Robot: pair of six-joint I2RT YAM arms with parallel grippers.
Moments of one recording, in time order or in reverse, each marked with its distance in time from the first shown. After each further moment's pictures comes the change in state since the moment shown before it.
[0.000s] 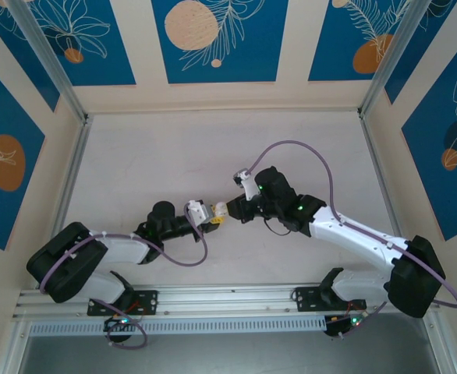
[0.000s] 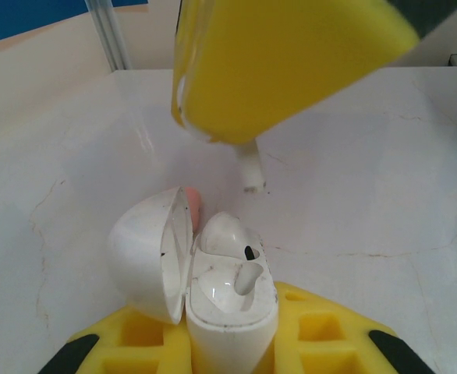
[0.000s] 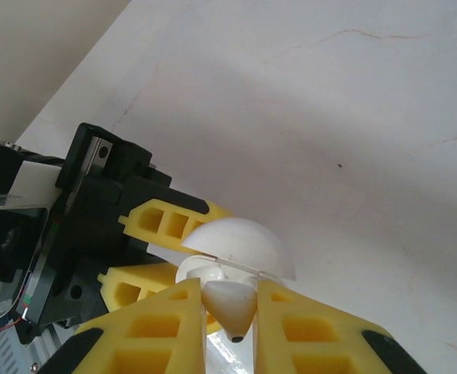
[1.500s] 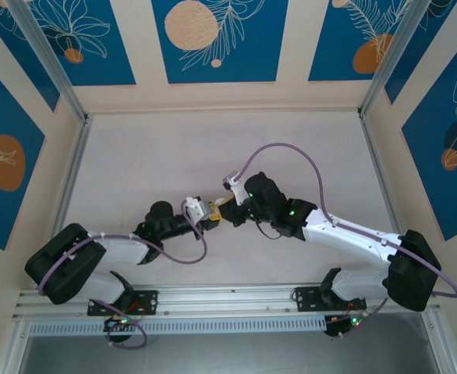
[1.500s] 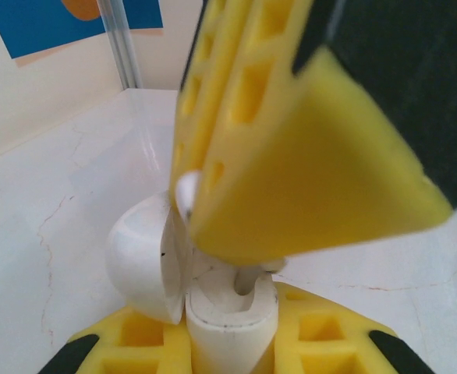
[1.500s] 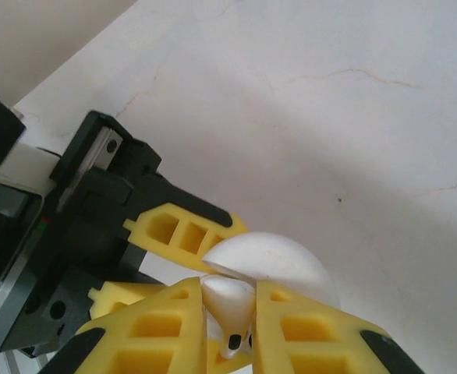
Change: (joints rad) left arm -0.001 -0.014 0.000 0.051 -0.011 -0.077; right arm 0.095 0.023 0.008 0.071 0.148 -0.082
